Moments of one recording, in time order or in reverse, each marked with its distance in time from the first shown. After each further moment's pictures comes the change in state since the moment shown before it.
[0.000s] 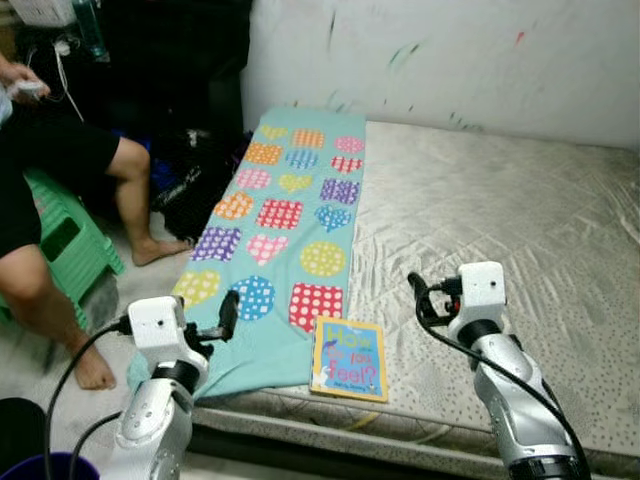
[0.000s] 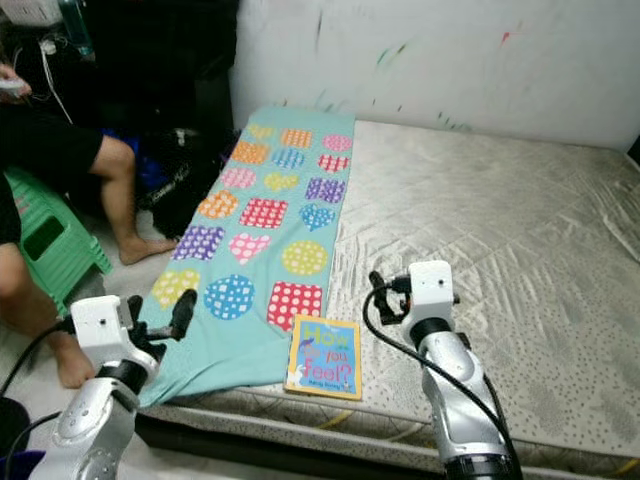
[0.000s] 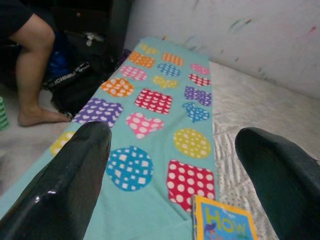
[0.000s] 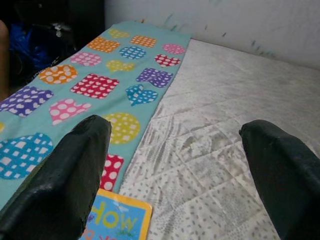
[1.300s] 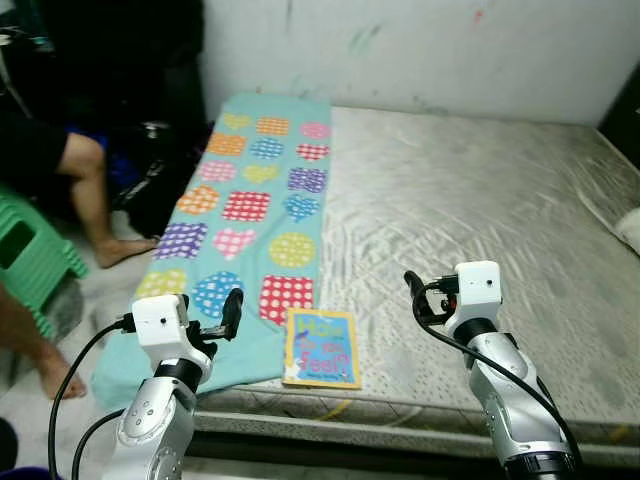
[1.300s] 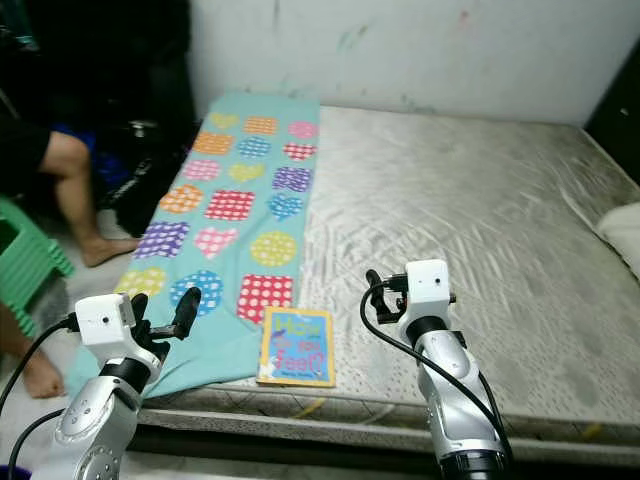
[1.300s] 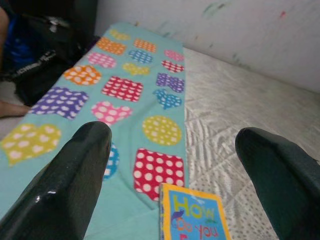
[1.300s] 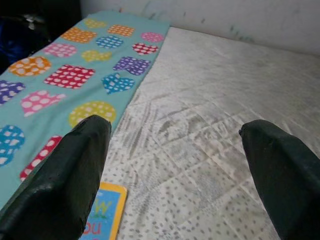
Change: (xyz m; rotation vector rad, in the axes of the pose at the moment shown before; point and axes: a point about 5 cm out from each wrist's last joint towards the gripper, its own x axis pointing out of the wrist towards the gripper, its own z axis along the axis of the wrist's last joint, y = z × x) left arm 0.002 -0.006 -0.003 -0.021 0.009 -0.037; right arm 0.002 0.000 -0.002 0.006 0.008 -0.001
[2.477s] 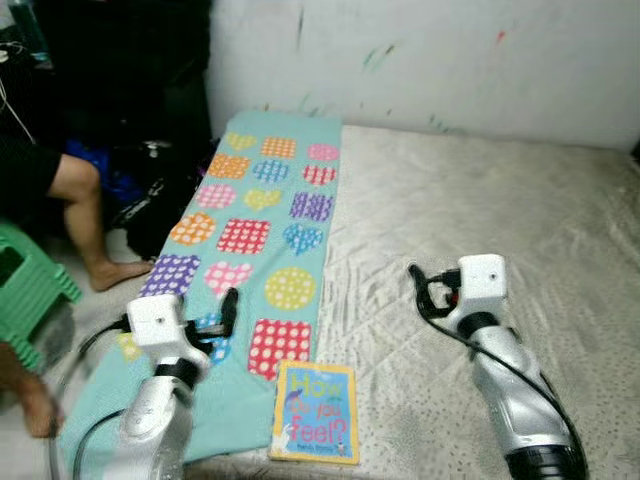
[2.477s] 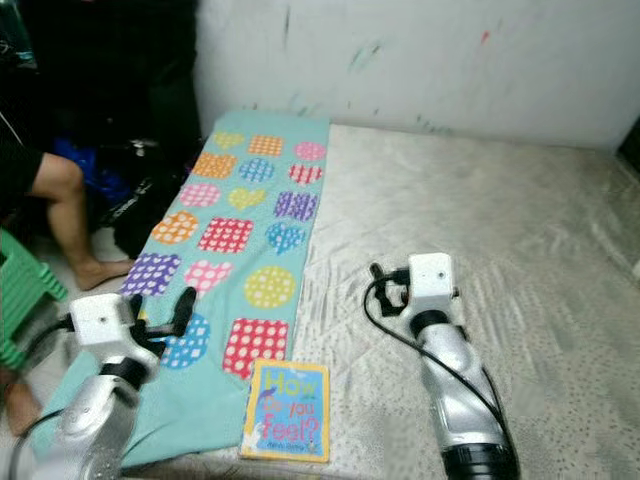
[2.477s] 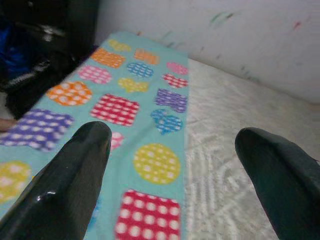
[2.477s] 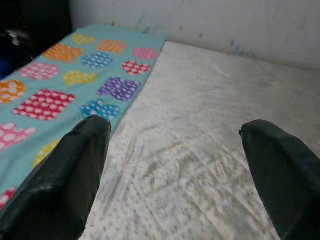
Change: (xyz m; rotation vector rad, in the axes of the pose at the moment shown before) left arm 0.000 -0.002 -0.001 -0.018 -0.003 0.004; right arm 0.001 -0.008 0.003 -0.005 -0.008 -0.036
